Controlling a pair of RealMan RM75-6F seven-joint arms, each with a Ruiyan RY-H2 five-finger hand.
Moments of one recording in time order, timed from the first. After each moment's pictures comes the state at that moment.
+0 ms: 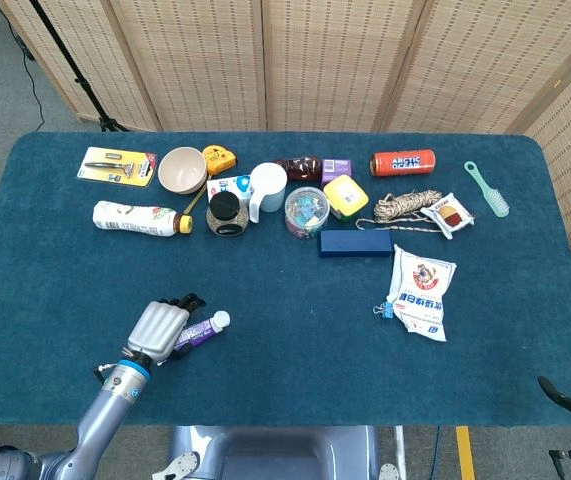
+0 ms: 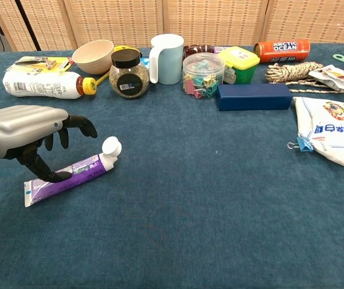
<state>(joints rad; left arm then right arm) -0.61 -1.50 -0.02 -1.86 0.95 1.17 0.72 -0.10 -1.01 0.07 -1.85 -1.51 1.68 -0.08</state>
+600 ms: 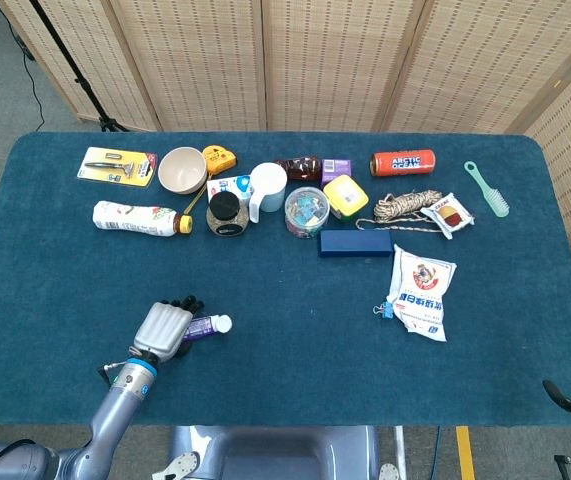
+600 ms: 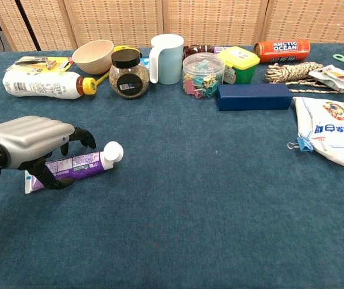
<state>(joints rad) -0.64 -1.58 -0.01 -1.76 0.87 1.18 0.84 -0.11 -1.00 0.07 -1.85 -1.52 1.70 -0.06</state>
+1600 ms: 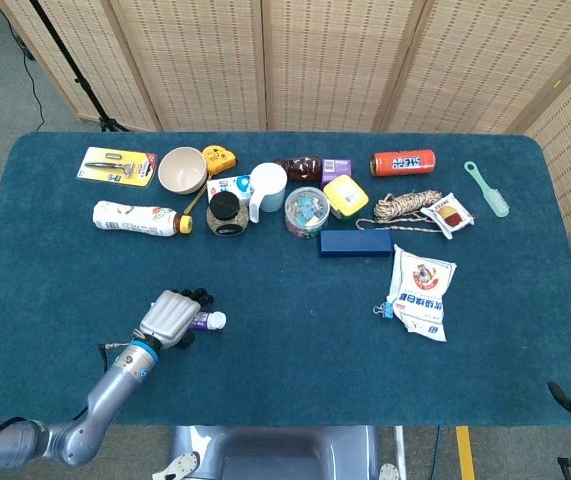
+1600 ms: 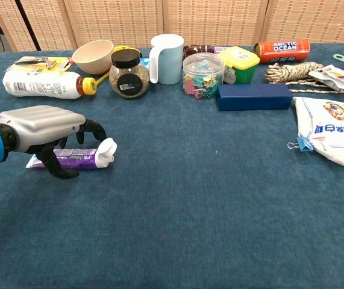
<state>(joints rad) -0.72 -1.49 -0.03 -1.70 0.92 0.98 0.68 -0.13 -1.00 0.07 -1.86 -1.51 1.71 -0.06</state>
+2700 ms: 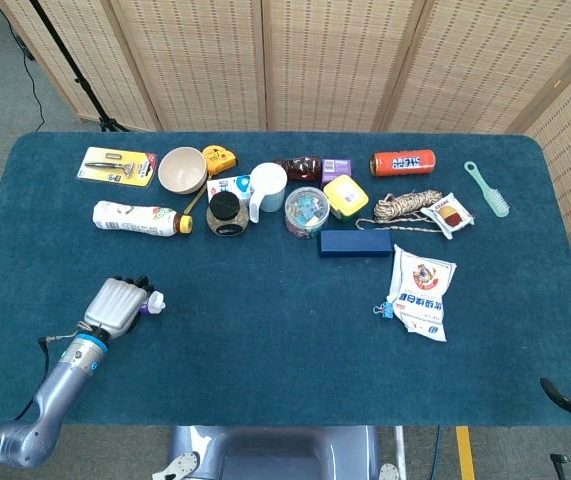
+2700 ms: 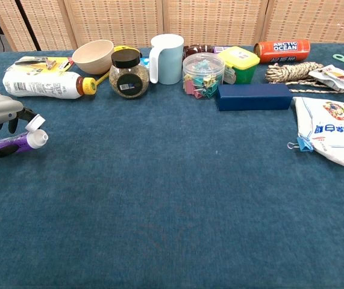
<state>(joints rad) -0.66 -1.35 0.05 -1.64 0.99 1.05 0.64 -0.12 -1.00 0.08 -1.89 -1.53 1.71 -0.07</state>
